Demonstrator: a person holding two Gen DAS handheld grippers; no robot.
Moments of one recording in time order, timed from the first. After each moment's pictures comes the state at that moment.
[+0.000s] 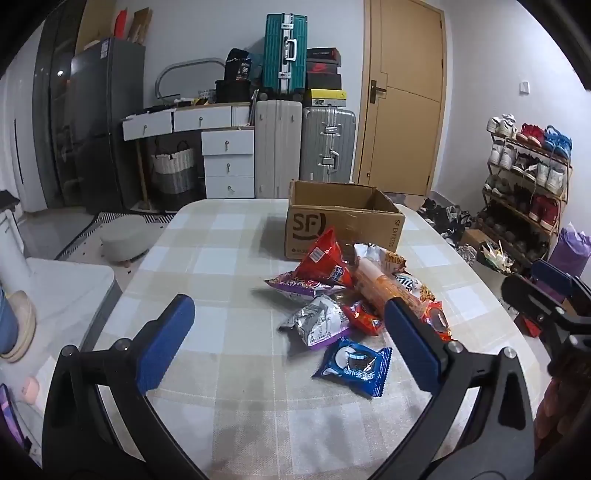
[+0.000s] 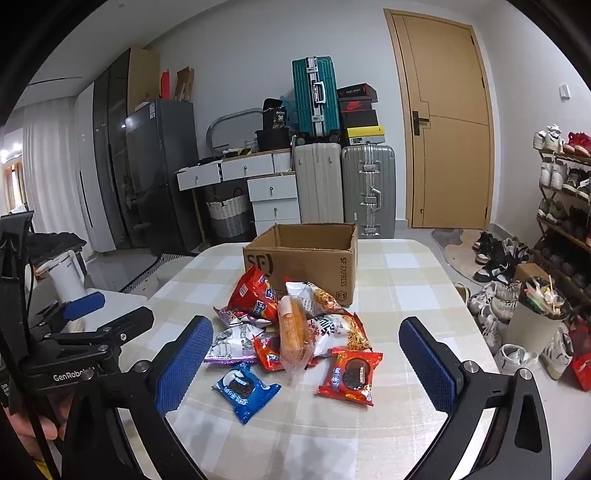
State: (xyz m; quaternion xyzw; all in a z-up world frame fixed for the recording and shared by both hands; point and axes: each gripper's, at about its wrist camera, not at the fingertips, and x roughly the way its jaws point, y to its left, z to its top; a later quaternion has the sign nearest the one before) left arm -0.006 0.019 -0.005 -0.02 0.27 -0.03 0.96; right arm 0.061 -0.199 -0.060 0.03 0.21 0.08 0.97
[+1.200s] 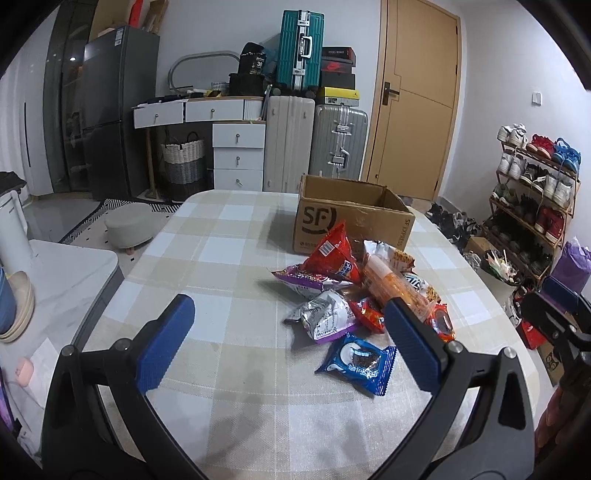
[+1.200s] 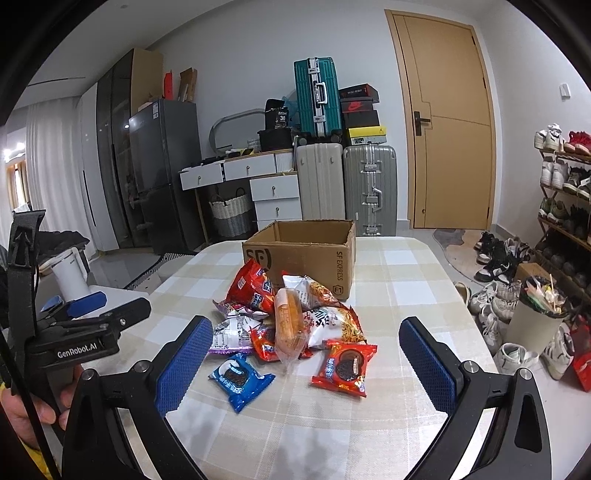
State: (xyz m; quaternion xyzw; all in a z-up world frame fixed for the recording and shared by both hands) left arm -0.004 0.022 -0.016 -0.04 0.27 -0.02 0.96; right arm 0.051 -0.214 -0.067 0.03 0.22 0.09 0.97
